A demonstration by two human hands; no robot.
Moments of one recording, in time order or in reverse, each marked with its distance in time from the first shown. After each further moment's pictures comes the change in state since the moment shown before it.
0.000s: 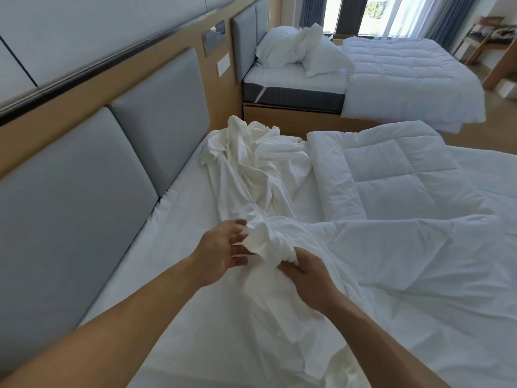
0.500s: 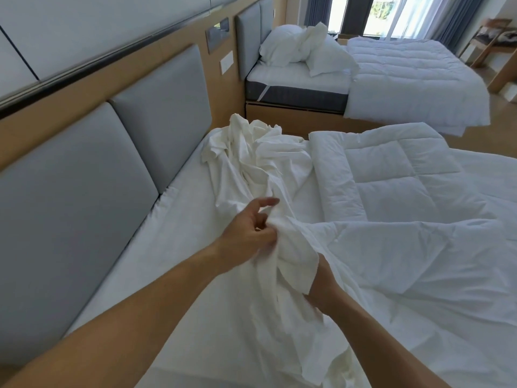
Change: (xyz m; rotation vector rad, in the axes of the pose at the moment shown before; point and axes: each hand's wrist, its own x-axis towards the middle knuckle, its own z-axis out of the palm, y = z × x) left_hand 0.002 0.010 0.037 0.418 -0.153 0.429; right_hand -0.009 -0.022 -0.016 0.313 0.014 0.099
